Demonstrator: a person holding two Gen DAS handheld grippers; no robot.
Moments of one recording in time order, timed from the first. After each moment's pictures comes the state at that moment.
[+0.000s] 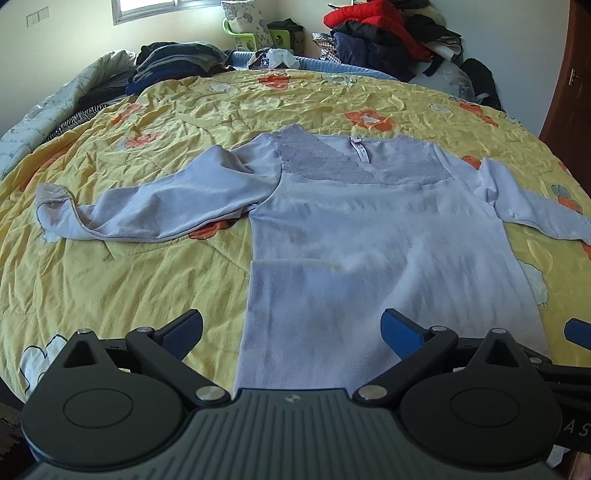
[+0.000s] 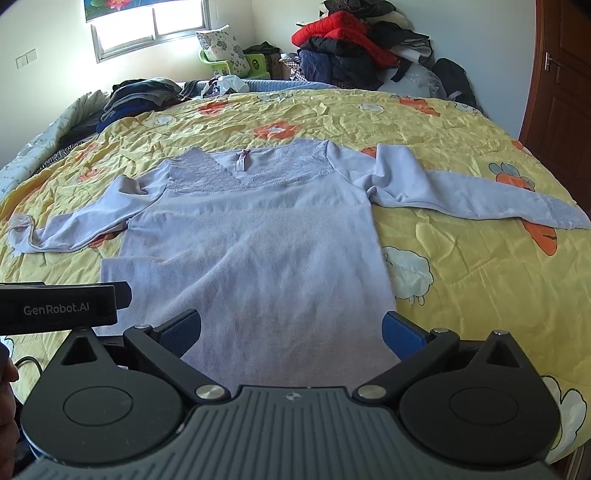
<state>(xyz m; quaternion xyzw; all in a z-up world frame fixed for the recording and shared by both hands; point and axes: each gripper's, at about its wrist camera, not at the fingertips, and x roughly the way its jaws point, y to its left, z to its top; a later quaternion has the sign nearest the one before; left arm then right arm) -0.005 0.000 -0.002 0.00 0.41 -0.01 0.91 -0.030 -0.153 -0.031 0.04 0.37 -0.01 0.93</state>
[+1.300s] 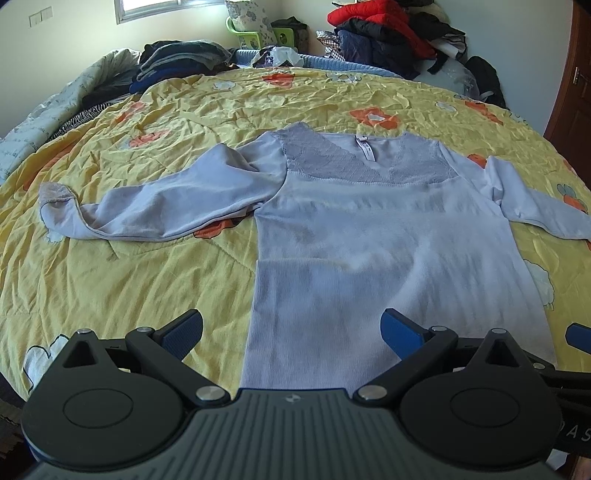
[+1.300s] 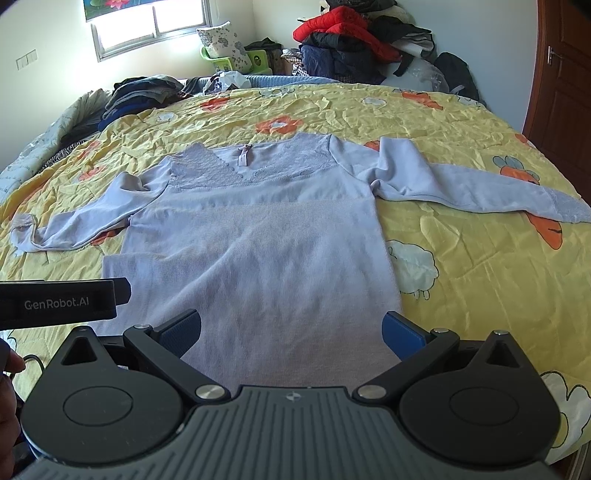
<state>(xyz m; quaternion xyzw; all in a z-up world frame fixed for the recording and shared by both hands) -0.004 0.001 -0.004 0.00 0.41 0.00 0.91 -0.029 -0.151 -0.033 0.05 0.38 -0.01 0.92</state>
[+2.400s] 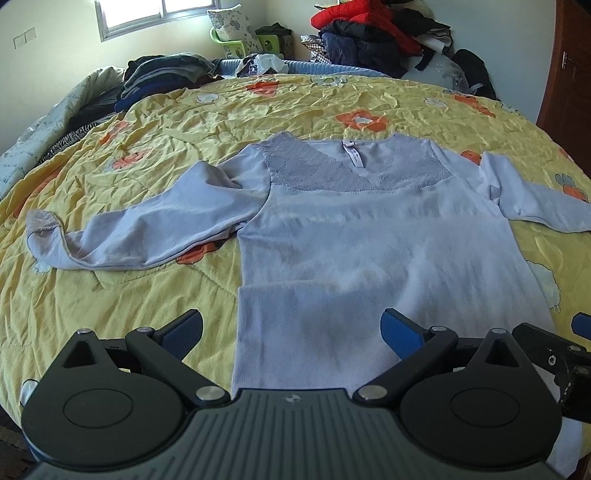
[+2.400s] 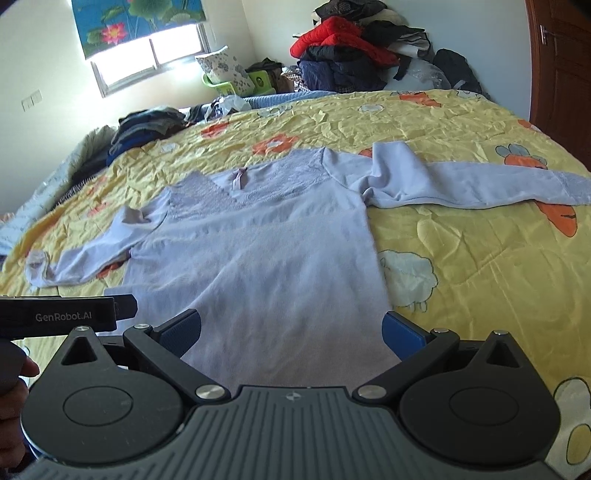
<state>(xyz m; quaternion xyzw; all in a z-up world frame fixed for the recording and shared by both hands) 0.018 -0.016 -0.006 0.03 0.40 -0.02 0.92 -0.021 -0.195 -0.041 0.12 0.34 0.02 0.93</state>
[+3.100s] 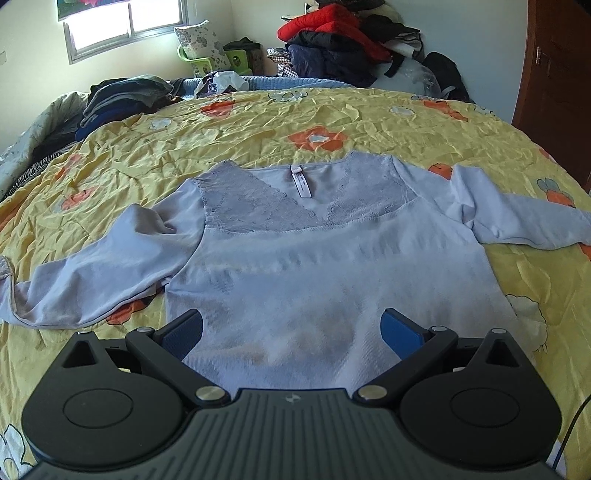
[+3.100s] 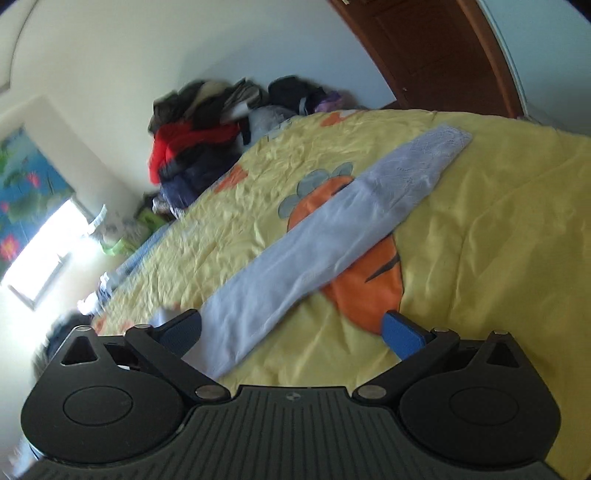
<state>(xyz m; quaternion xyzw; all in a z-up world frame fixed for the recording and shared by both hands) 0.061 -0.065 -0.012 0.05 0.38 -0.06 0.92 0.026 -0.471 -0.100 0.39 0.19 -0.13 0.89</state>
